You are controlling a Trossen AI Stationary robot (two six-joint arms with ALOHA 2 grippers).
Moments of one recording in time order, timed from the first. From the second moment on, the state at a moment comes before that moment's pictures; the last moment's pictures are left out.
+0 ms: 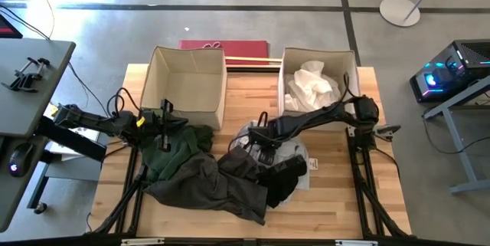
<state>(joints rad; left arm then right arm) -0.20 0.21 0.01 0.53 -0.30 0.05 0.06 2.00 1.27 -0.71 0.03 0.37</state>
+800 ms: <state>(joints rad) -0.20 0.21 0.01 0.53 -0.30 0.04 0.41 1.73 2.34 -0.73 1.56 -0.57</state>
